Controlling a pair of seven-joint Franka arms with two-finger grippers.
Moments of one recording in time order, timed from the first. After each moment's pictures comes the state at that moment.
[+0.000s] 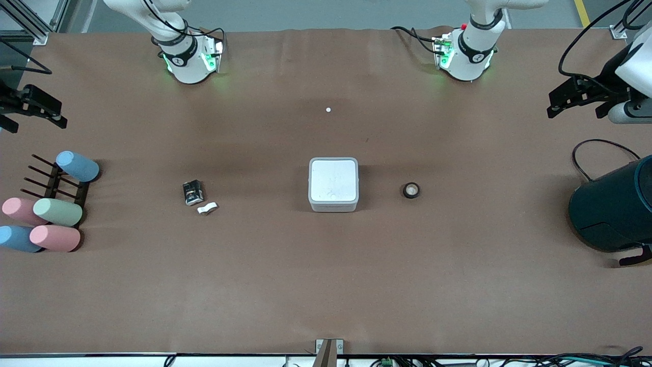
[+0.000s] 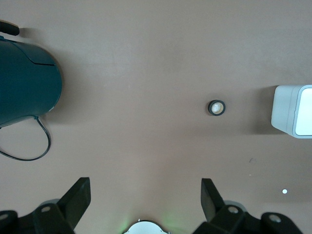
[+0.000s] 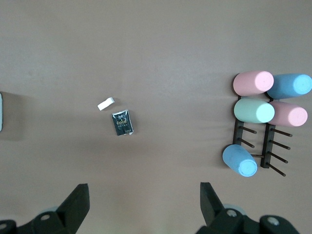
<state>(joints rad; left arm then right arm) -0.13 -0.02 0.01 -1.48 -0.01 1.42 -0.09 0.01 -0.04 -0.06 -1.55 -0.01 1.51 -0.14</state>
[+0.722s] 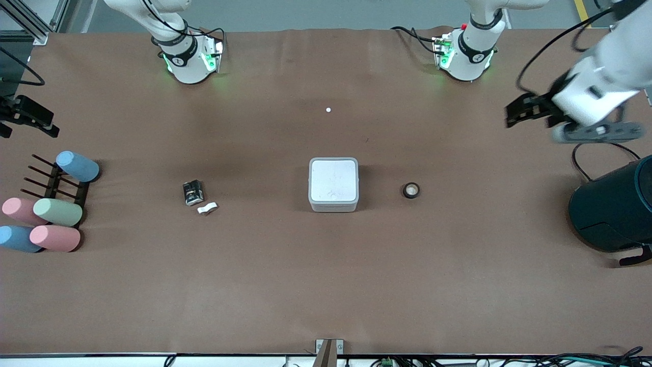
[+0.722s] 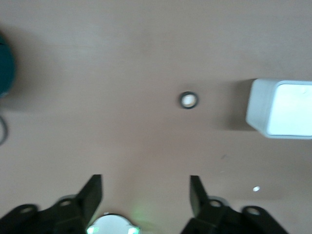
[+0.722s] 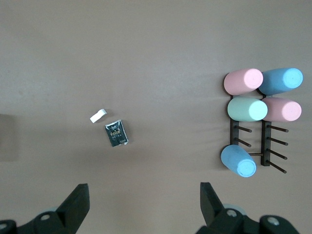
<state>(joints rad) -0.16 0.09 -0.16 -1.51 -0.06 1.49 -0.36 -0.02 -0.04 -0.06 -1.58 -0.01 1.57 -0.08</state>
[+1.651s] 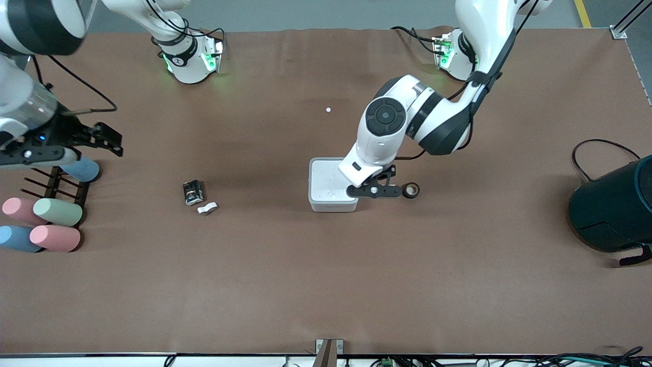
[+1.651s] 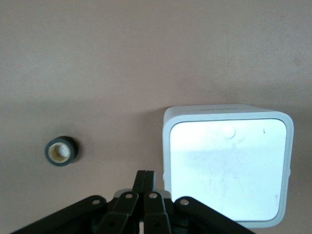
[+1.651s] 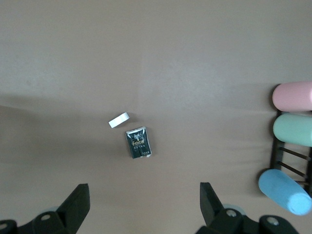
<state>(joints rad) -0.46 0.54 -0.27 -1.53 0.12 2.04 -0.69 0.12 -0.03 -0.05 -1.85 0.00 1.85 -0.03</state>
